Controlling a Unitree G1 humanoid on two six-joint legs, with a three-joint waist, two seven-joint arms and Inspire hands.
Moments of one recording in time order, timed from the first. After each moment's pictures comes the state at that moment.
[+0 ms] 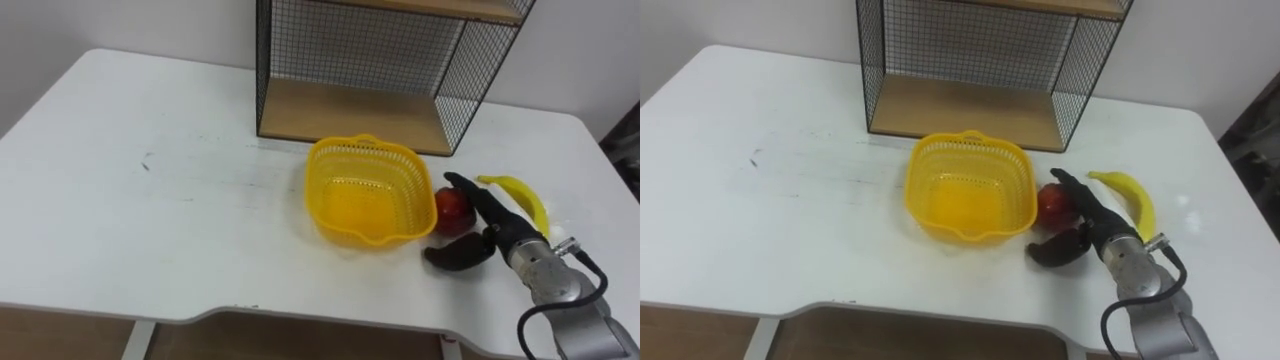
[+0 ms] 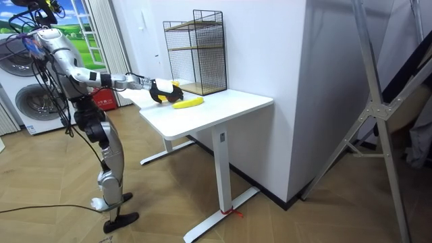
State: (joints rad) left arm 0.24 0.26 0.05 1.08 0.36 0.13 0.12; right arm -0.10 -0.42 0.06 0.42 -0.35 0.03 0.18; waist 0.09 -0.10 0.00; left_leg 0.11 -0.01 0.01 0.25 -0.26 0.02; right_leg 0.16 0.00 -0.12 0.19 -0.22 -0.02
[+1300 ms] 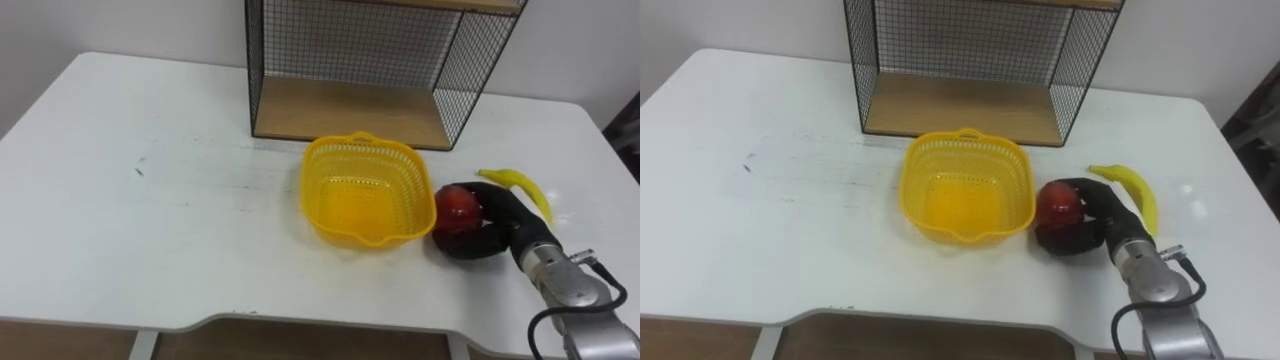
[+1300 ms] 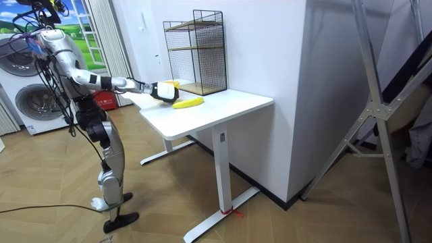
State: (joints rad) left arm 0.26 0.26 0.04 1.08 0.36 0.12 0.12; right arm -0.06 -0.42 0.00 0.44 0.01 0.03 0.12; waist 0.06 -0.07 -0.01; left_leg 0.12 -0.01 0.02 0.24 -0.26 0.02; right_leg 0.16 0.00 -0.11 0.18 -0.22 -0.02
